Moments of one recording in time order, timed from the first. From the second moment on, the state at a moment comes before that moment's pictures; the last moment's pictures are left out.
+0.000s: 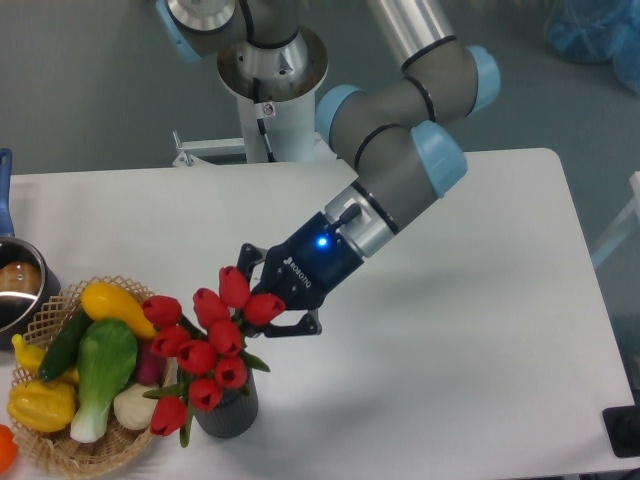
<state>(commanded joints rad) 2.56 -1.93 -1.61 -0.88 0.31 1.16</state>
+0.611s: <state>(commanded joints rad) 2.61 -1.91 -1.58 -0.88 0.12 1.16</state>
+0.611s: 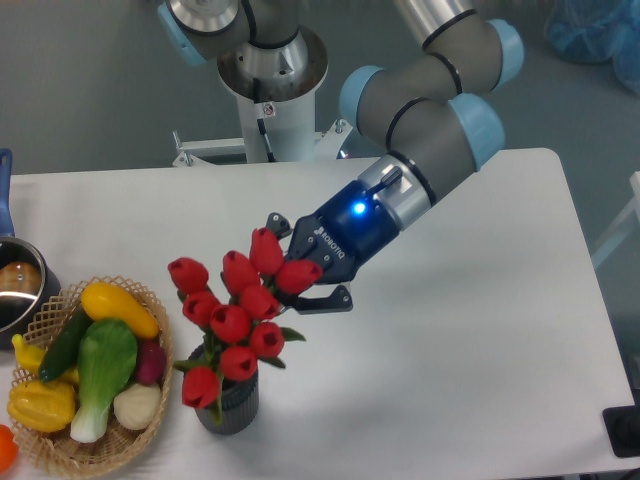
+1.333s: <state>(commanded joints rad) 2.65 -1.89 -1.58 -0.88 0.03 1.12</state>
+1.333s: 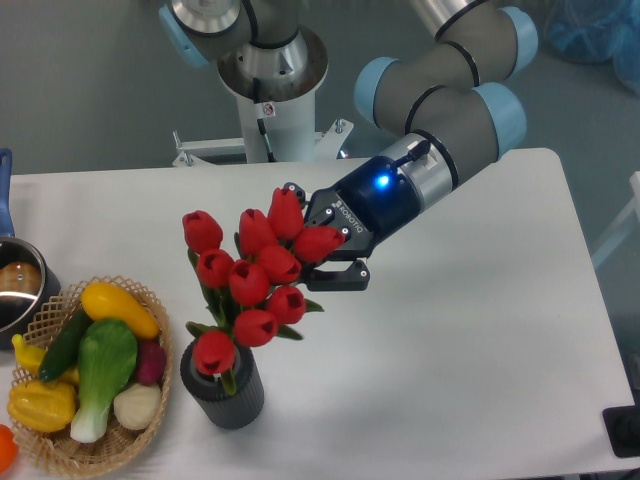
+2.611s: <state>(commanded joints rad) 2.90 -1.96 -1.45 -0.89 0.60 1.43</state>
